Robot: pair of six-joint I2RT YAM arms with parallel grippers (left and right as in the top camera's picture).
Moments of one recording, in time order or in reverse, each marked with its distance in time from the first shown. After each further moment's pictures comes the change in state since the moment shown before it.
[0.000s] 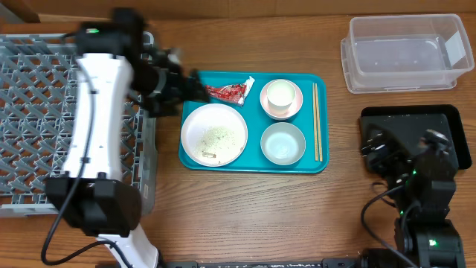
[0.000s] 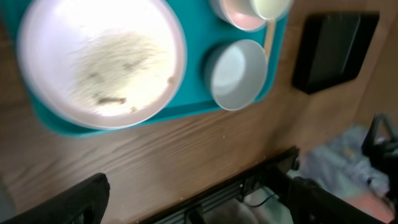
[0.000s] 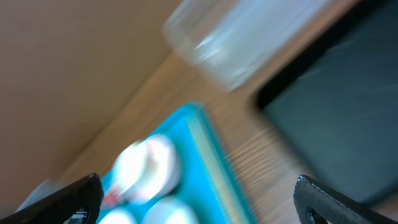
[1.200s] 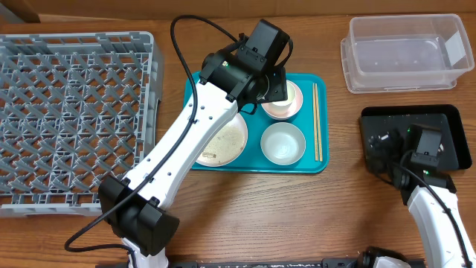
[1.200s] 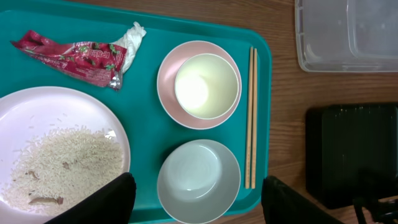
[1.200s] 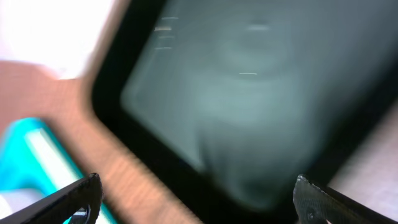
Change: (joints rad) left arm -0.512 0.000 -0.042 0.504 -0.581 -0.548; right arm -0.168 0.576 0.000 0.138 -0.031 0.050
